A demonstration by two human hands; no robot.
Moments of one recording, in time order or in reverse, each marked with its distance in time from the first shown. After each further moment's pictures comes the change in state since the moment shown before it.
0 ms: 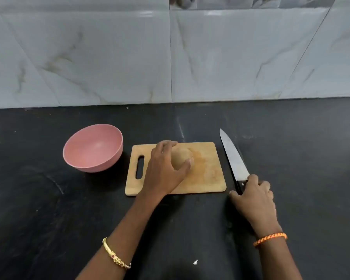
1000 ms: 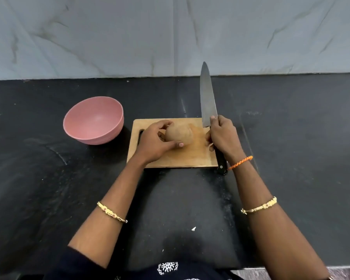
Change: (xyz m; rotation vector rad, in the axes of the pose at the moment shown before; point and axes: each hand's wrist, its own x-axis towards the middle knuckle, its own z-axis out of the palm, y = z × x) left_hand 0.016 -0.035 -0.007 -0.252 -0.173 -0.193; right_hand 0.052 -0.076 0.007 0.683 -0.088 -0.296
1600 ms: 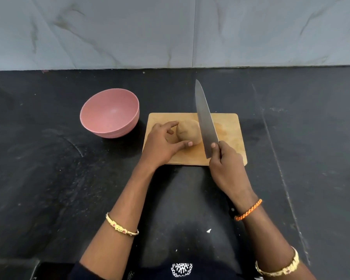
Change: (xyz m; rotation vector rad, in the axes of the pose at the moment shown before) left_hand -0.020 -0.009 -0.012 0.078 0.082 -0.044; right_hand -0.075 0.010 0.029 -0.160 -0.036 -0.156
